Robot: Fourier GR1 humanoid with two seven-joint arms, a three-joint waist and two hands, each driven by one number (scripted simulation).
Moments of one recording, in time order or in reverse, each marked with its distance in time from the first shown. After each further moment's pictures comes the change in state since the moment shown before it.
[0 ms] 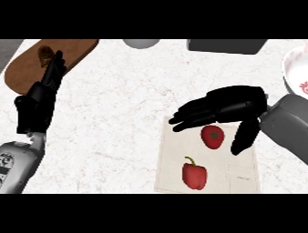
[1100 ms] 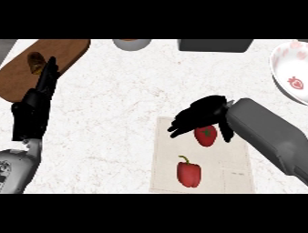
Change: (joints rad) left arm 0.059 -0.020 0.039 -0.028 -0.047 0.002 0.013; right arm -0.097 0.282 0.273 0.587 0.329 -0.297 -0.257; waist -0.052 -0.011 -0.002
